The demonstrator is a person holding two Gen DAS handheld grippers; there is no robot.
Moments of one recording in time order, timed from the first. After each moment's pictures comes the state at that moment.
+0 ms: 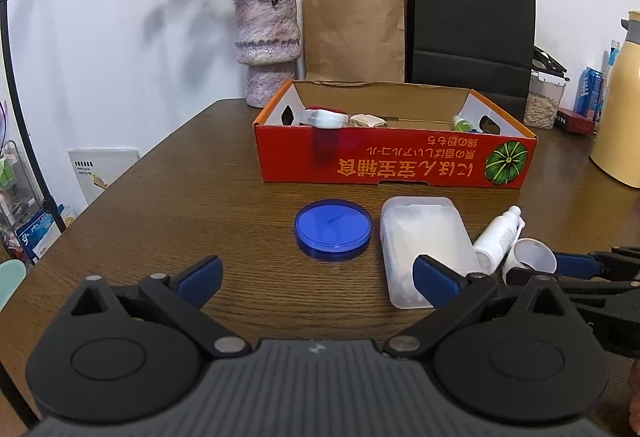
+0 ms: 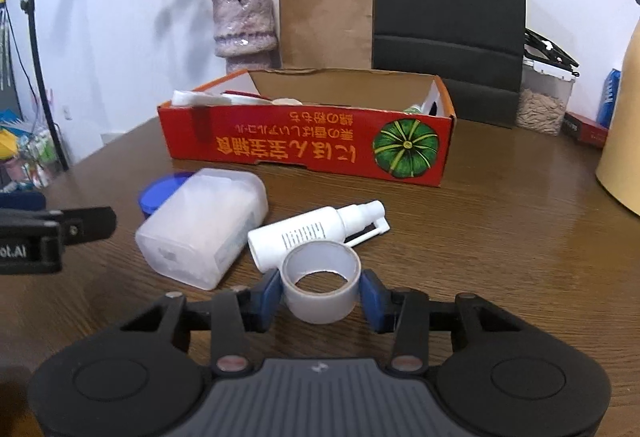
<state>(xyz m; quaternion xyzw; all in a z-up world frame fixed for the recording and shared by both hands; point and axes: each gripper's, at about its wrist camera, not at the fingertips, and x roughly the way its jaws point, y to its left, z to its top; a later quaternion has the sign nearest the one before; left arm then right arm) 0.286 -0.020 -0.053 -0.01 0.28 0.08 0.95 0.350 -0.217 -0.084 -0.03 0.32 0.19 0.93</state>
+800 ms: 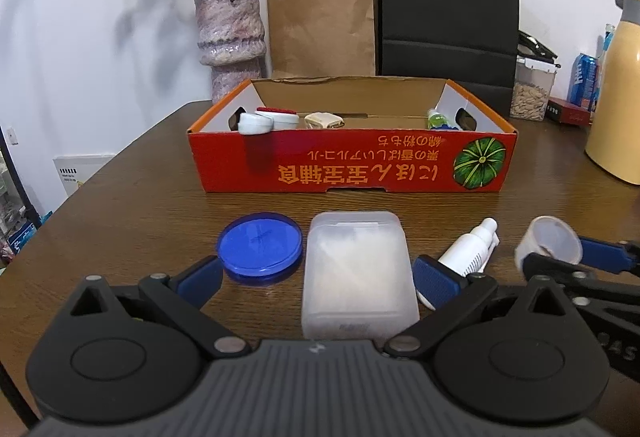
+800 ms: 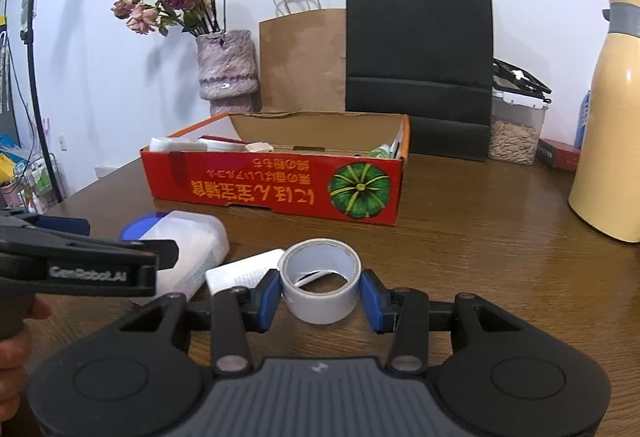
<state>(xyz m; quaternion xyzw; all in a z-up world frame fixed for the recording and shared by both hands) 0.333 -0.073 -0.065 0.00 0.29 0.08 0.95 0.352 -0.255 -0.070 -0.02 0.26 0.18 0.95</state>
